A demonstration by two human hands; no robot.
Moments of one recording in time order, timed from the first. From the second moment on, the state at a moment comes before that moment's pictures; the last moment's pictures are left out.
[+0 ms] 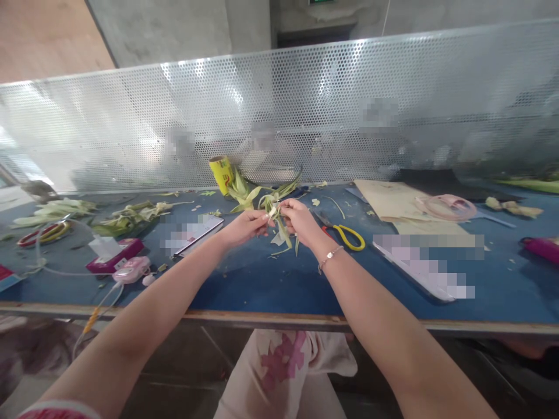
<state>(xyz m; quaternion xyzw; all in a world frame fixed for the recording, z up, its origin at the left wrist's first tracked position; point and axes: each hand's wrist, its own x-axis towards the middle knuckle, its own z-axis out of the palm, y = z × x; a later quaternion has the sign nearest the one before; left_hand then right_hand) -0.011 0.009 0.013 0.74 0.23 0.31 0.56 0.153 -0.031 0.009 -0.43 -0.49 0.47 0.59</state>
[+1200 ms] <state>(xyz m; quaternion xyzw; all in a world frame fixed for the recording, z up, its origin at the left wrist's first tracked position) 0.000 0.000 0.016 0.62 0.38 0.47 0.51 0.162 -0.038 0.002 -0.39 -0.82 -0.15 0.38</state>
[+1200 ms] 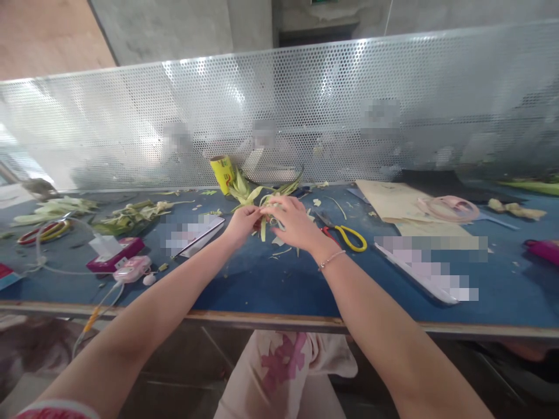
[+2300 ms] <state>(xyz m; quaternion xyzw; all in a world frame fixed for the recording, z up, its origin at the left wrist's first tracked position) -0.004 0.001 0.014 0.67 0.33 0.50 0.44 0.147 -0.029 0.003 -0.47 -0.46 0.50 0.56</state>
